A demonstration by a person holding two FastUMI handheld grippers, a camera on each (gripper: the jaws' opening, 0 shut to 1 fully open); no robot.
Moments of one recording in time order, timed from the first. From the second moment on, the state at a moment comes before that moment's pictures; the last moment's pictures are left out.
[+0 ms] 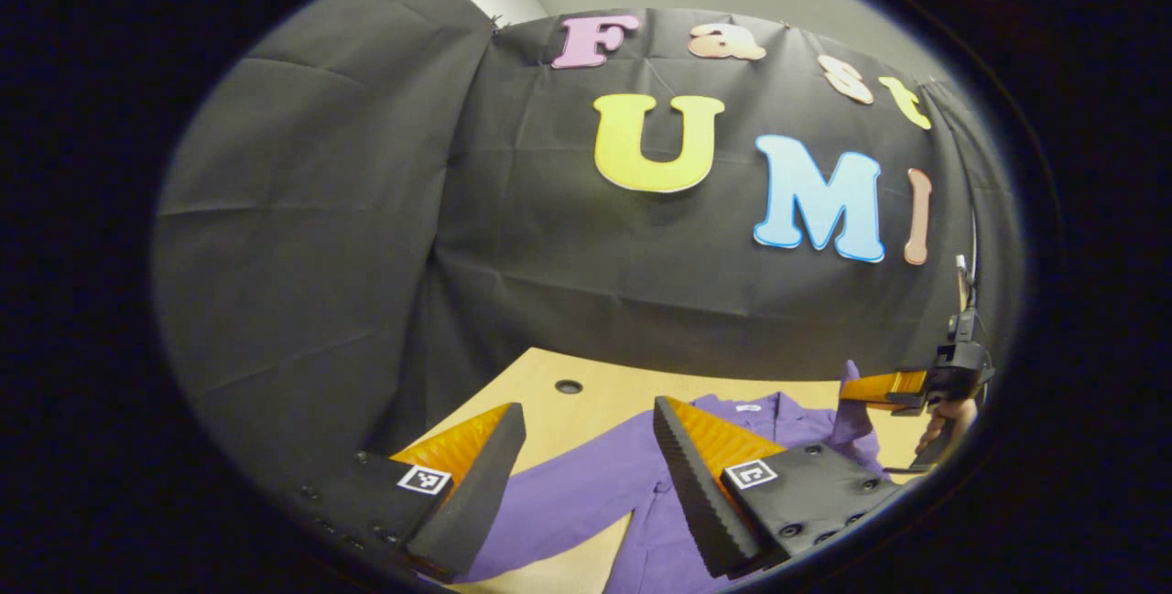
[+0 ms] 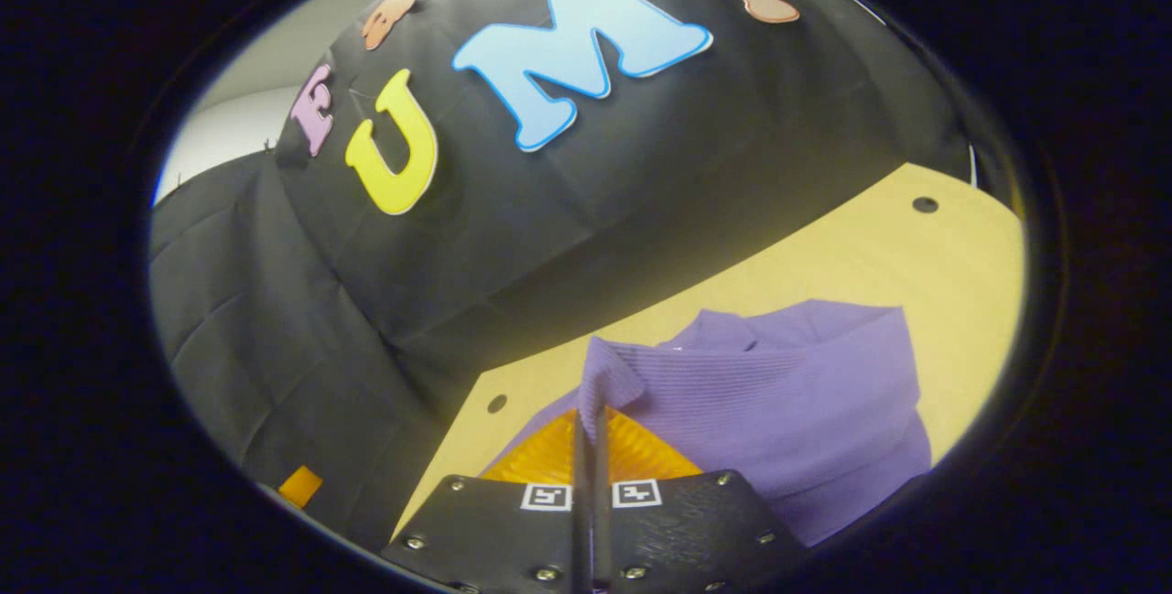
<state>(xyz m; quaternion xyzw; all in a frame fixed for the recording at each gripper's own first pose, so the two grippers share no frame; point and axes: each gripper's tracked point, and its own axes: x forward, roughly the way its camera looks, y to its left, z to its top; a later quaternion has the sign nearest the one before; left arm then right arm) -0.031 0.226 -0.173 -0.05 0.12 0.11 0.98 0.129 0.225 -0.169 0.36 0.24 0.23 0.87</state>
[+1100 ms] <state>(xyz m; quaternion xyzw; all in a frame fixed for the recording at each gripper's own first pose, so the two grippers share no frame) -0.057 0.248 -0.232 -0.07 0.17 0.18 0.97 0.128 0.236 -0.182 0.30 0.25 0.23 0.89</state>
